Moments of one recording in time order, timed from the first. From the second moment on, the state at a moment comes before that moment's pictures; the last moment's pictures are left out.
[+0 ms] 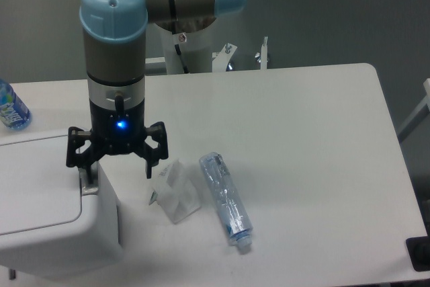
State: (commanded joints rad) arm 2.14 -1.86 -1.36 -1.12 1.39 -0.08
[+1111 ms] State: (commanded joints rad) arm 2.16 -1.84 -1.29 -1.12 1.39 -0.06
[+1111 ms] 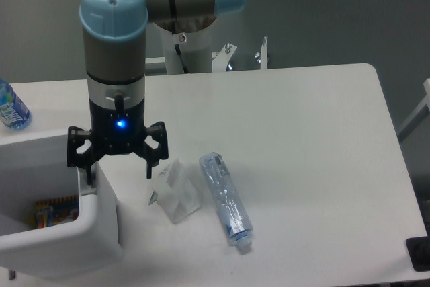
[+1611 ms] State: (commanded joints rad) arm 2.34 -1.76 -1.23 -1.19 1.41 0.19
